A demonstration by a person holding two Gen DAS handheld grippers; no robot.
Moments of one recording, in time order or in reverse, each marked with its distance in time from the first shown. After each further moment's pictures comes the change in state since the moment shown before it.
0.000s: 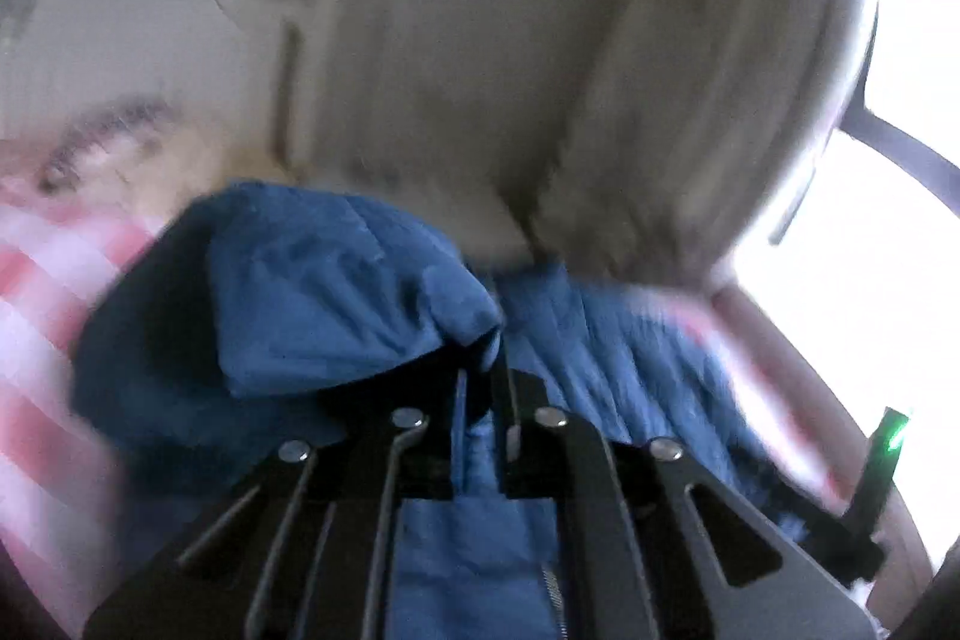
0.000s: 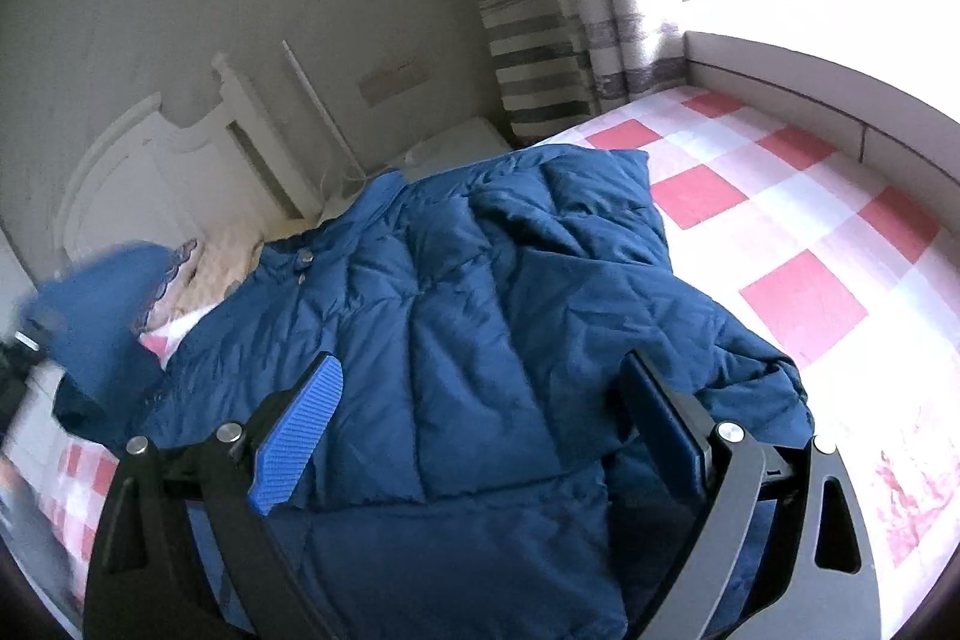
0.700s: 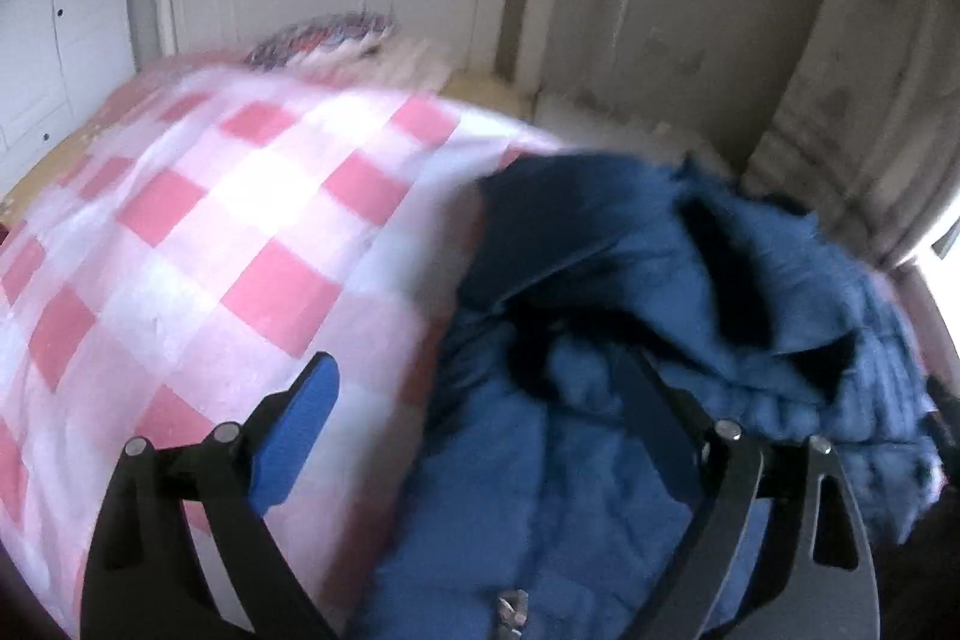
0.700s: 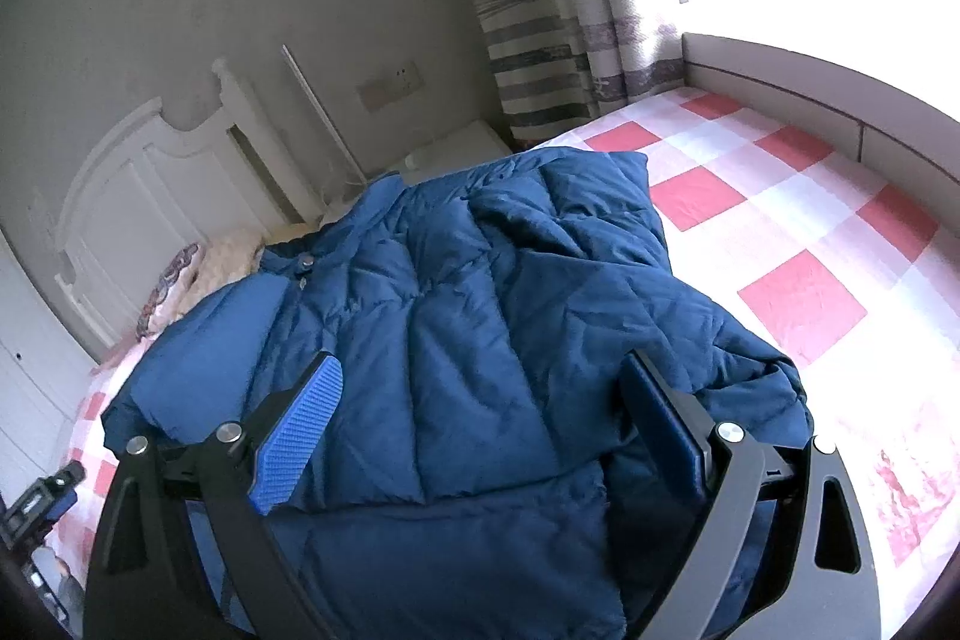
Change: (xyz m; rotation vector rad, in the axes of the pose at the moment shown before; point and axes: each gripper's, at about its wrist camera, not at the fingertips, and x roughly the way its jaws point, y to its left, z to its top) left arm -0.073 0.142 -0.055 -0.186 0.087 0.451; right arm 0.003 0.005 -0.002 -0.023 0.003 -0.007
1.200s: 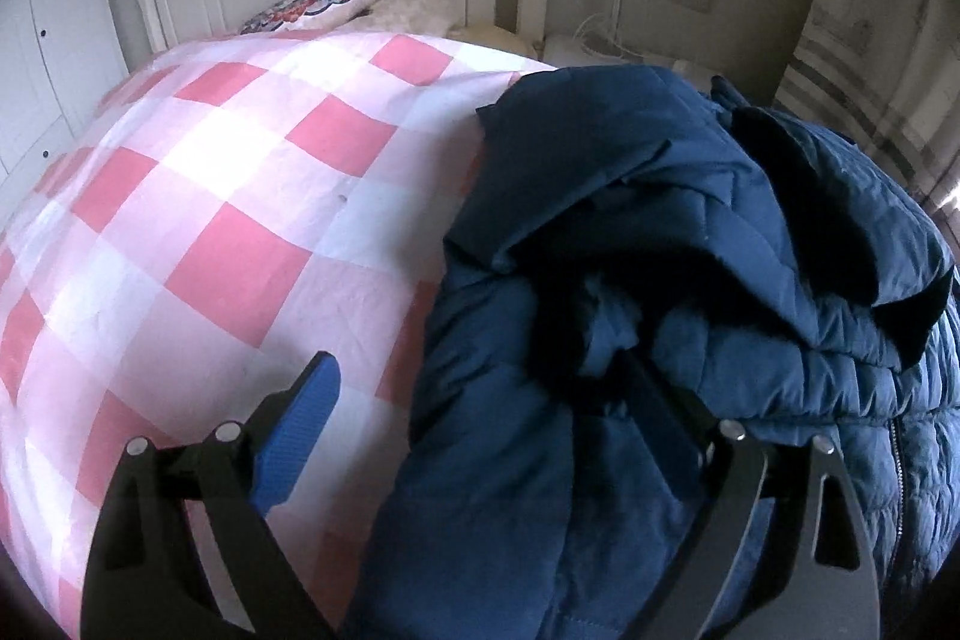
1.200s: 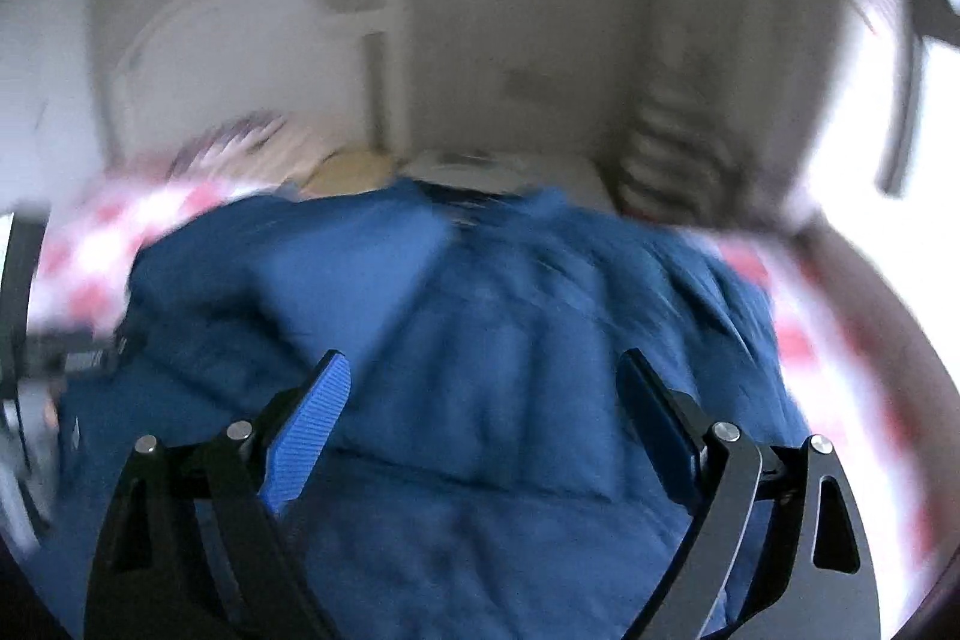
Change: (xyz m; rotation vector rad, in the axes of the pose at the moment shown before) left arm 0.055 -0.007 -0.011 0.079 0.076 0.057; right arm -0.015 0.165 -0.040 -0.688 -0.033 0.018
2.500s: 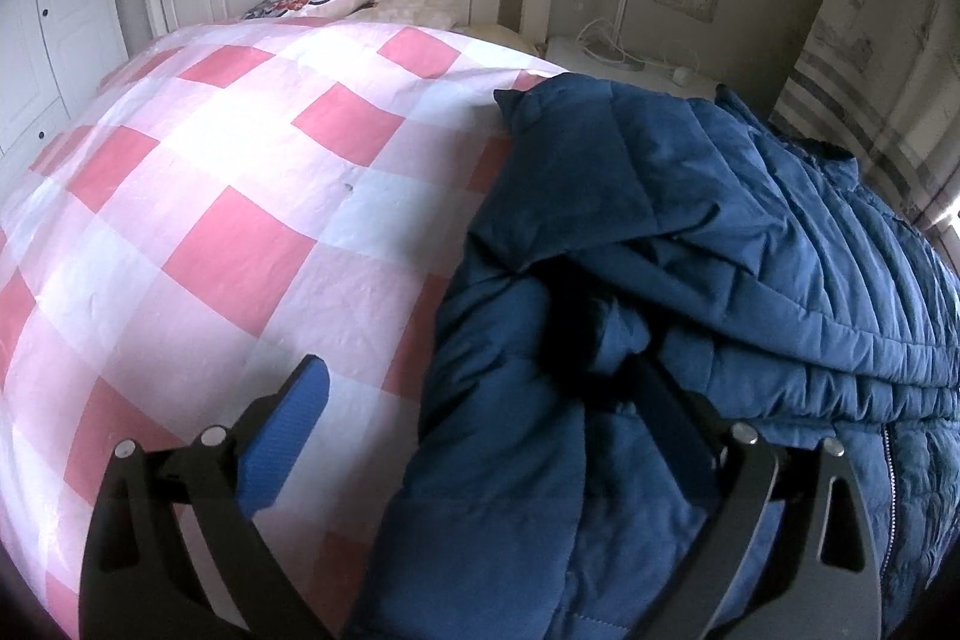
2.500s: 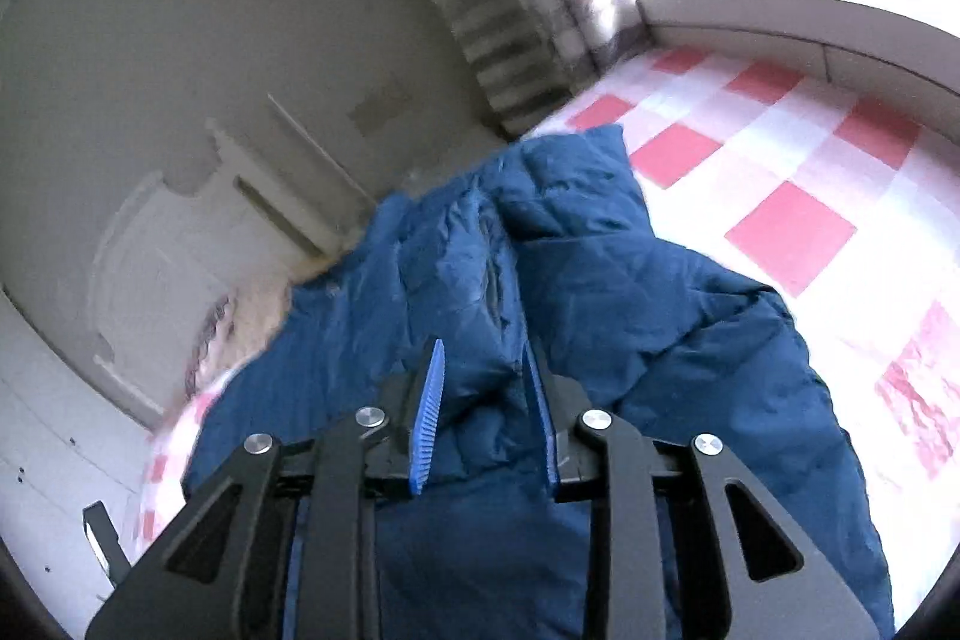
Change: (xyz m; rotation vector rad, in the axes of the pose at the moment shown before) left arm 0.000 0.008 -0.002 -0.046 0.005 -0.032; right arm 0.004 -0.167 -0.079 0.916 0.067 0.097
